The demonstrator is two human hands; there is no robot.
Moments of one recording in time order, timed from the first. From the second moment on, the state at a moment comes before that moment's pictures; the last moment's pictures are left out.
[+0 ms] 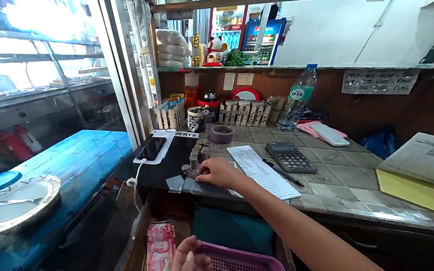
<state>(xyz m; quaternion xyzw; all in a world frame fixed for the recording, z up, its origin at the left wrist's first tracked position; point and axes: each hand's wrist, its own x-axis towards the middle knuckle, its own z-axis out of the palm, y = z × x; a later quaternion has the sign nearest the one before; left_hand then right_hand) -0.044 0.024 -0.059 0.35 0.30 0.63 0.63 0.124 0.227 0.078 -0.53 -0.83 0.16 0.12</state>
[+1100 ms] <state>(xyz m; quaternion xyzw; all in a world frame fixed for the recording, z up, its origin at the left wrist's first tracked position) -0.111 0.249 0.061 0.82 0.55 0.14 0.03 0.144 0.220 0.049 -0.49 -0.82 0.14 0.26</state>
